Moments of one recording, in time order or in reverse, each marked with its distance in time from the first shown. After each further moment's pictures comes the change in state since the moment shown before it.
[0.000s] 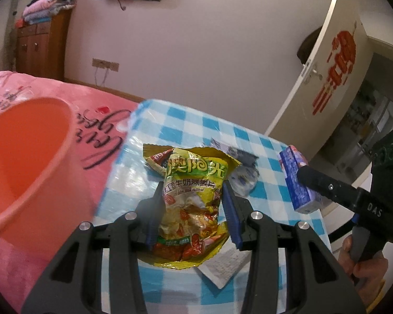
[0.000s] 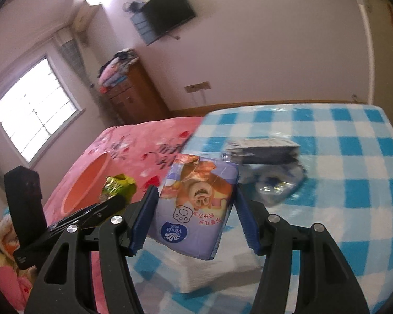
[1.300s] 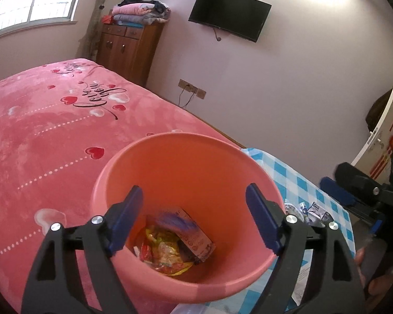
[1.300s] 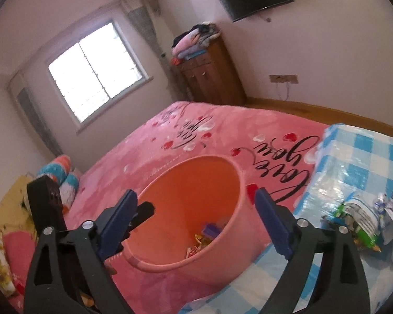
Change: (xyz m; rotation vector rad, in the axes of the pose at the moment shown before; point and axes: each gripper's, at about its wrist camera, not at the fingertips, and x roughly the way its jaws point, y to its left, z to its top) left arm -0.084 0.163 0.021 -0.265 -0.180 0.322; right arm 0.118 0.172 0.037 -0.166 0.074 0.301
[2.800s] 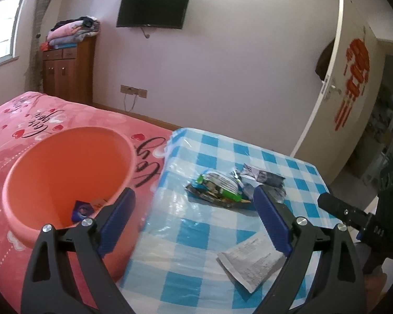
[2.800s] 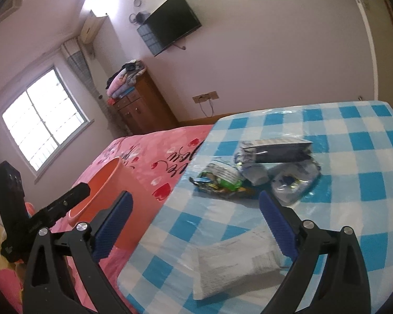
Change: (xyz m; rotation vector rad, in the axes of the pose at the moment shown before) left arm -0.011 -0.150 -0.064 0.289 0.031 -0.189; right arm -0.165 -0.133 -0.101 0.216 -0.171 -0.288
